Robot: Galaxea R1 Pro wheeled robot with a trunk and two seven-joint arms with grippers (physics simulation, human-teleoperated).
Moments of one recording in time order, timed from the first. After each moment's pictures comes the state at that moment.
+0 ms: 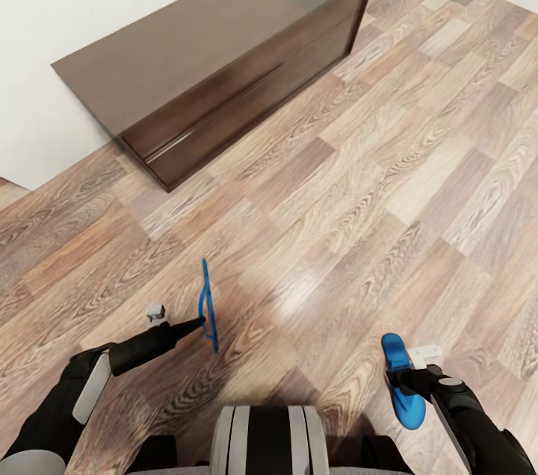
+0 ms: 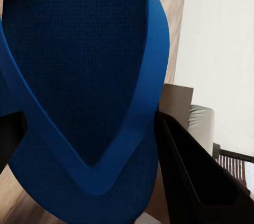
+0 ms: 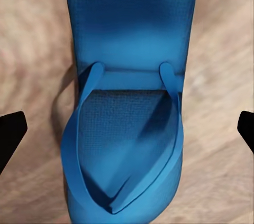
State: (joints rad) left arm -0.46 0.17 0.15 -1.00 0.46 0.72 -1.16; right arm -0.36 -0.22 -0.07 -0.96 0.15 0.47 0.18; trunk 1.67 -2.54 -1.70
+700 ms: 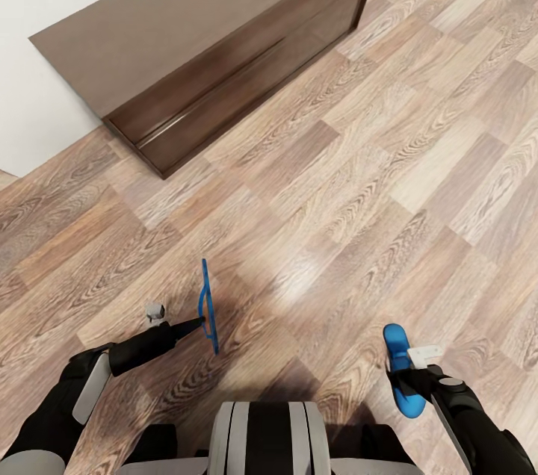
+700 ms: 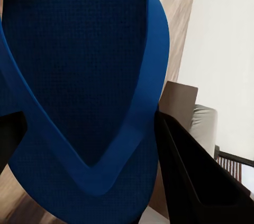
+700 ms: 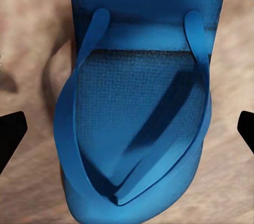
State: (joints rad) left arm -0.46 0.17 0.15 -1.00 0.46 0.72 -1.17; right arm -0.36 -0.22 -0.08 -0.96 0.15 0.47 0.18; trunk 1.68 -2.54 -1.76
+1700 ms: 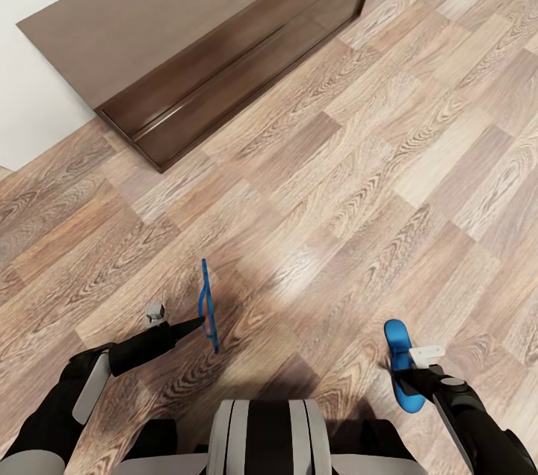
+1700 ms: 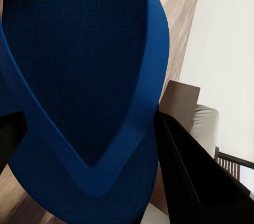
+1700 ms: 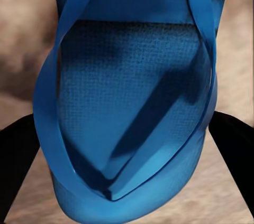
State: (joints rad) left arm -0.46 0.17 0.16 -1.00 0.46 0.72 -1.17; right arm -0.37 -0.22 -0.08 -0.96 0.15 0.47 0.18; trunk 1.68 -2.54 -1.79
